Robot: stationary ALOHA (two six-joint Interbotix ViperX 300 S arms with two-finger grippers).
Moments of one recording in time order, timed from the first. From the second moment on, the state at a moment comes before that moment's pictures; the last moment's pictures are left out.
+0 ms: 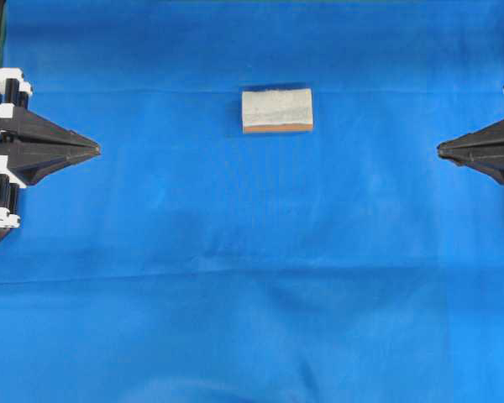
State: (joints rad) left arm 0.00 -0.97 1.18 0.00 -0.29 0.00; right arm 0.00 -0.97 1.18 0.00 -0.29 0.00
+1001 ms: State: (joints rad) left arm 0.16 -0.31 0.88 -0.02 -0.26 0.10; right arm 0.00 -0.96 1.16 0.00 -0.22 0.00
